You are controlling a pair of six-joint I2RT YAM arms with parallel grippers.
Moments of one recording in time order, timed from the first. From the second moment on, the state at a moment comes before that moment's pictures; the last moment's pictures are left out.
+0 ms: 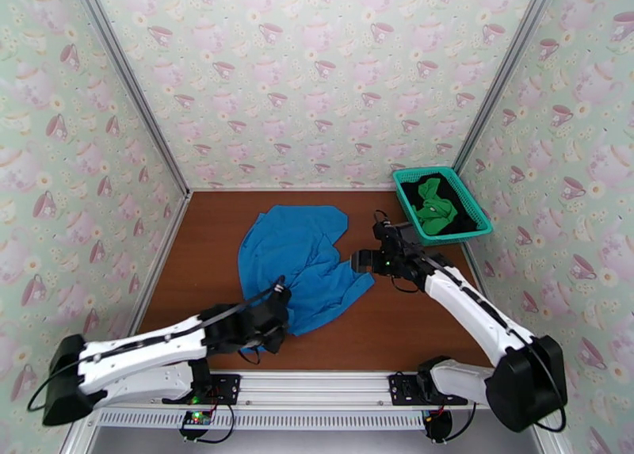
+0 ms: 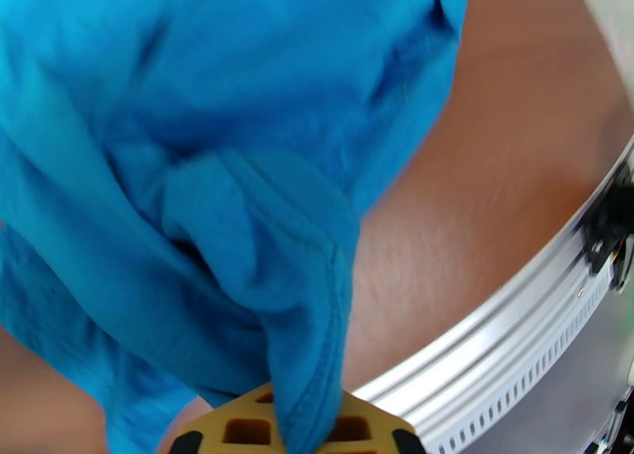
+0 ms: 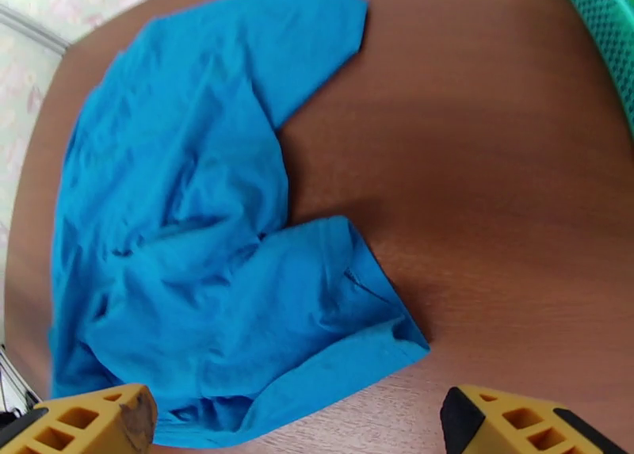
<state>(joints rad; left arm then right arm) -1.19 1.14 0.81 -0.87 -0.15 -0.77 0.35 1.24 0.98 -0.62 -0.15 0.34</state>
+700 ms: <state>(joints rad) -0.82 1.38 1.38 -1.09 -0.28 -0.53 0.47 1.44 0.77 -0.34 0.05 1.01</state>
